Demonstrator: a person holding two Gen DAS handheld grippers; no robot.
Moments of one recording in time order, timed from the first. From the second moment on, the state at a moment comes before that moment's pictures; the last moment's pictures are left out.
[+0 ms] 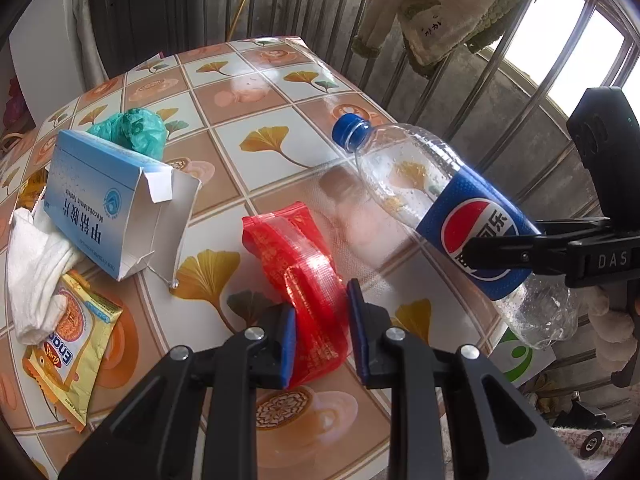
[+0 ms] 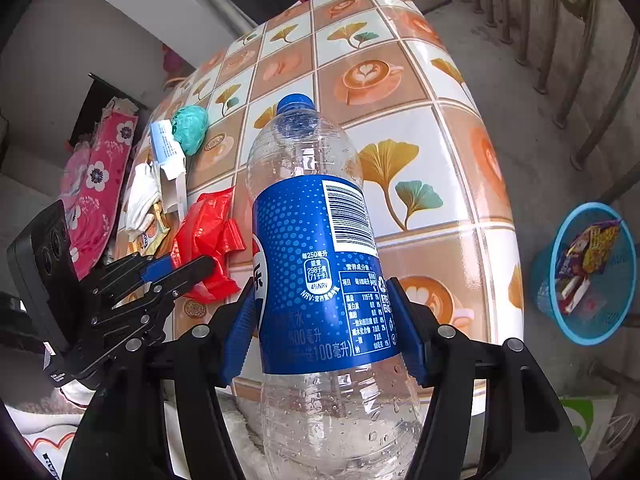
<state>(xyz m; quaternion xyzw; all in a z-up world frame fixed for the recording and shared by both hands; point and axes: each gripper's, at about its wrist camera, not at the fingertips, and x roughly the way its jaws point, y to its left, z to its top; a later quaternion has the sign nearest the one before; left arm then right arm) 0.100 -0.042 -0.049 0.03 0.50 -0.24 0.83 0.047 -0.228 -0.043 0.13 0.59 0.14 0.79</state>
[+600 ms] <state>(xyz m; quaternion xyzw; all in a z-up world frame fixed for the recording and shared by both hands) 0.091 -0.048 -0.039 0.06 0.48 -0.24 0.84 0.046 -0.228 -0.035 0.13 0.58 0.14 0.80</state>
